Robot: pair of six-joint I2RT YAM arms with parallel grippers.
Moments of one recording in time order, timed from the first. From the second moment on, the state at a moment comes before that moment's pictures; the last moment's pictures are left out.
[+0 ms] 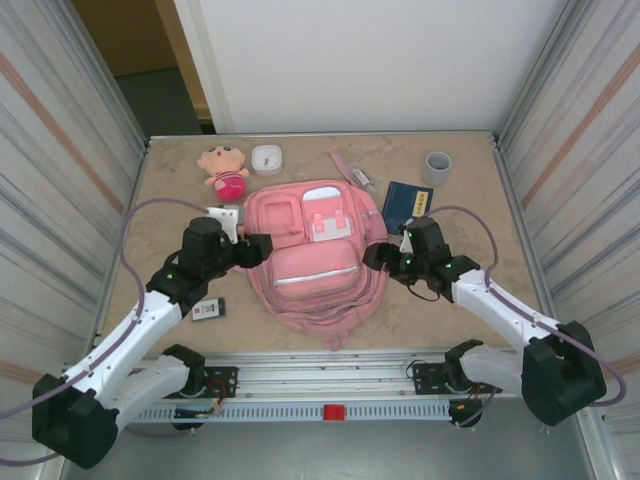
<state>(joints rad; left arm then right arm) -0.45 0.91 0.65 -0.27 0.13 -0.35 0.45 1.14 0.58 -0.28 -0.34 0.81</state>
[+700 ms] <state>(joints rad) -0.80 1.21 0.72 -0.33 0.20 0.43 0.62 1.03 0.49 -0.08 -0.32 0.92</state>
